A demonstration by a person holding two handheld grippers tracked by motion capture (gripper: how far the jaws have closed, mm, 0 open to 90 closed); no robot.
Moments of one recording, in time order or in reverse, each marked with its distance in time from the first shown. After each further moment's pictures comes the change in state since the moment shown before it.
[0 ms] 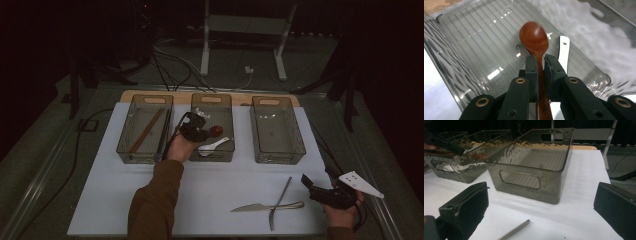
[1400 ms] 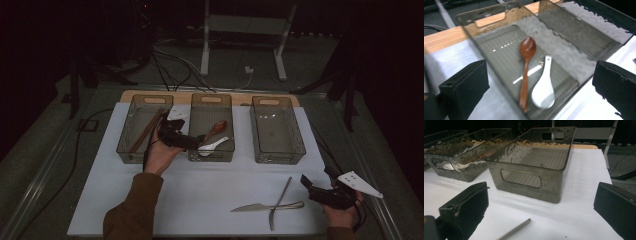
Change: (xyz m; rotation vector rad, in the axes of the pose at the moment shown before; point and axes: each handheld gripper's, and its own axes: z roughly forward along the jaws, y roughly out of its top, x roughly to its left) left arm 0.002 -0.040 -0.093 -0.273 0.016 -0.041; right arm 0.002 -0.001 0.001 0.009 0.003 -0.004
